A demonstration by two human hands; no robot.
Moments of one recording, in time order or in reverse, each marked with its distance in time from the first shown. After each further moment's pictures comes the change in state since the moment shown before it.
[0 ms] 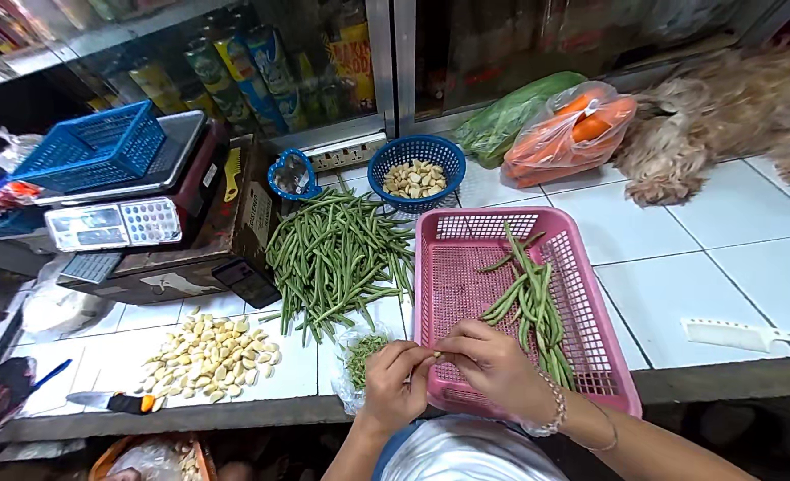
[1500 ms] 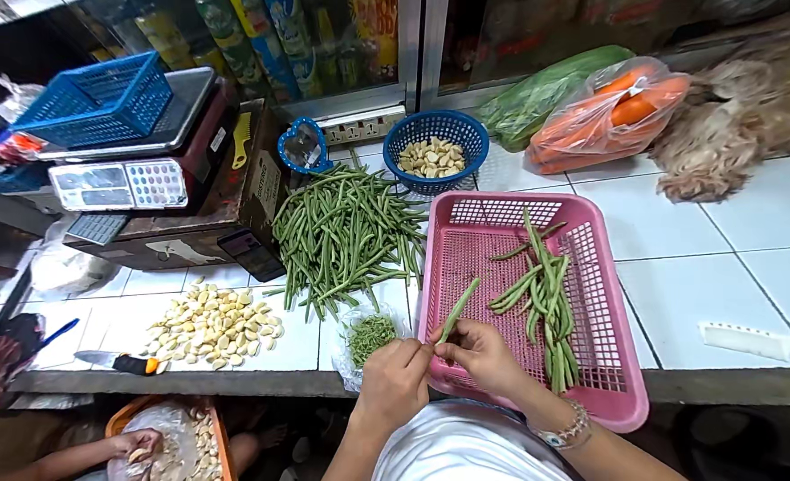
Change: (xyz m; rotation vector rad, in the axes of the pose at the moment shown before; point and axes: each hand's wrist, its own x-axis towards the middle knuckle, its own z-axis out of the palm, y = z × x) left_hand -0.019 0.015 -0.009 0.439 -0.195 0.025; right_hand -0.014 -0.004 0.018 0.617 -0.143 0.728
